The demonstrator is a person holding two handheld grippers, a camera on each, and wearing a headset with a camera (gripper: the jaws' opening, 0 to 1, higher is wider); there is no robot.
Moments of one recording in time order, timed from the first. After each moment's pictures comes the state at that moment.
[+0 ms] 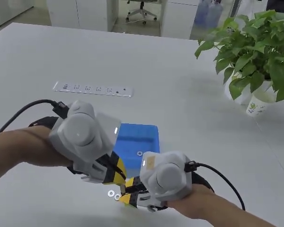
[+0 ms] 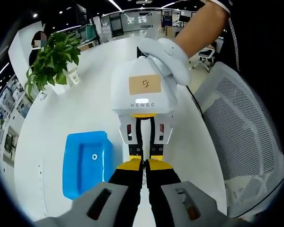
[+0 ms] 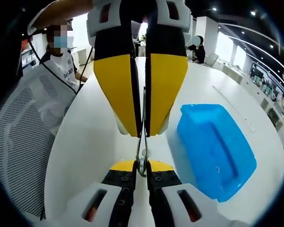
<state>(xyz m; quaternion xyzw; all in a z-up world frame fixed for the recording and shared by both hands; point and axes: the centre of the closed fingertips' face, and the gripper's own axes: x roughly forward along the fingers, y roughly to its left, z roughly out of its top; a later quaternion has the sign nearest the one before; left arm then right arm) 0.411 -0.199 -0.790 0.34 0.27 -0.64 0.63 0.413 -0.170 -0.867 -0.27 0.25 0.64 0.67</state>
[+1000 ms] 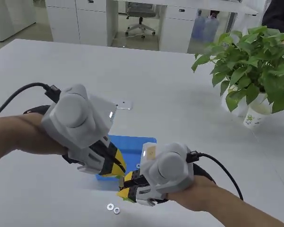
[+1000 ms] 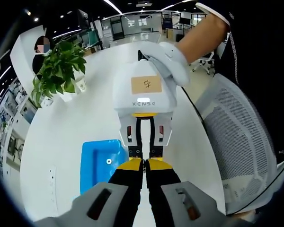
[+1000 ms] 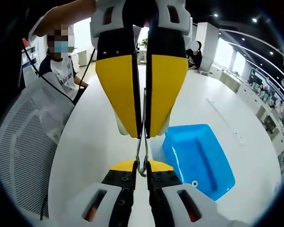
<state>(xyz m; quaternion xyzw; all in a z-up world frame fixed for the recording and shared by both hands) 0.428 -0.198 -0.740 0.35 0.26 -0.64 0.64 0.435 -0.164 -0.819 -0.28 0.22 0.64 0.68</state>
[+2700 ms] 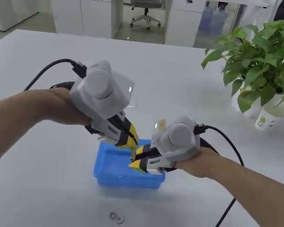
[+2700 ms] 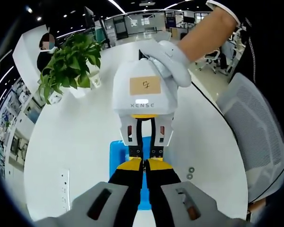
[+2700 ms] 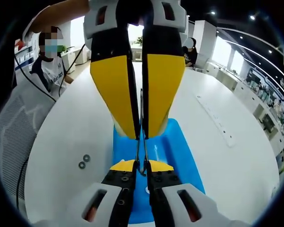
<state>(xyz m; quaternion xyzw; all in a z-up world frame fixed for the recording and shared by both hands) 0.521 -0.200 -0.759 0.35 0.25 -0.62 0.65 0.529 -0.167 -0.836 -0.29 0.23 0.63 0.68</state>
